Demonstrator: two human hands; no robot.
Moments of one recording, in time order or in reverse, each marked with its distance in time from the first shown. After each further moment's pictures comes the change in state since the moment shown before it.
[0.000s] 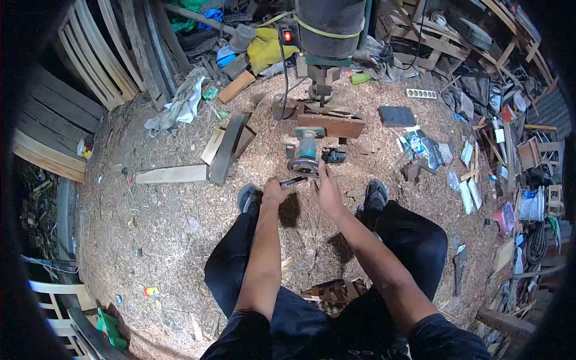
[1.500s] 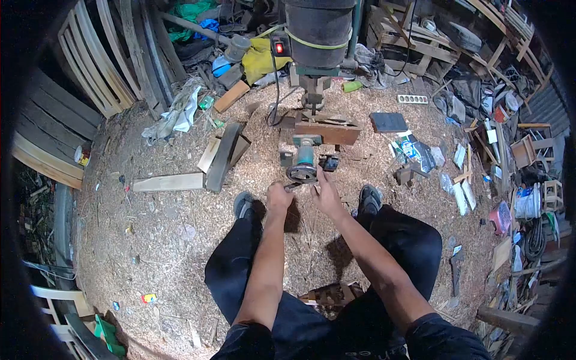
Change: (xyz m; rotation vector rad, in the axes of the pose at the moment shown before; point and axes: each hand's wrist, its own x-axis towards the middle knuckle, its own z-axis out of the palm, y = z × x) left_hand -0.029 0.062 -0.016 -0.085 0.124 -0.047; right_hand 0.002 0.027 -0.010 -0.034 0.010 -0.048
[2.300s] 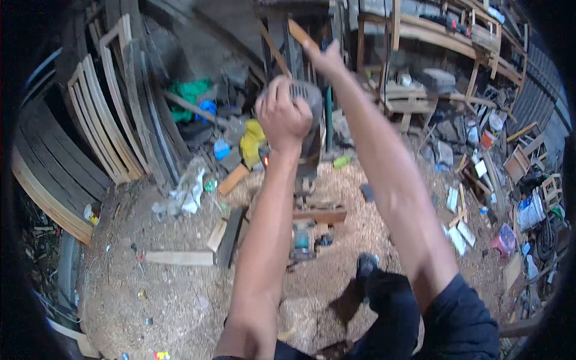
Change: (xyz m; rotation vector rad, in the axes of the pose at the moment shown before) left_hand 0.085 0.386 -0.317 -0.323 1.203 1.003; right_hand 0.458 -0.252 -0.331 0.173 0.690 -0.139
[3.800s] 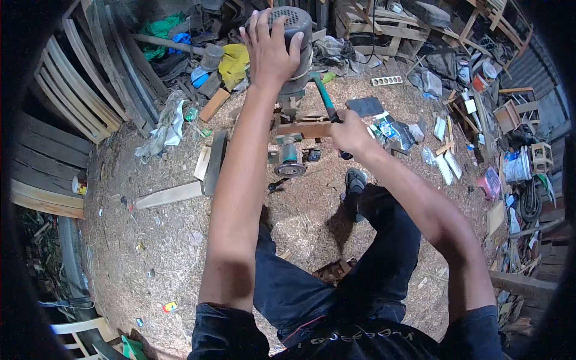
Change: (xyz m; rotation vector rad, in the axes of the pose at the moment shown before) left_hand -0.075 -0.017 -0.035 -0.003 -0.331 0.093; right_hand -0.342 -0.023 -0.173 -0.245 -0.638 0.678
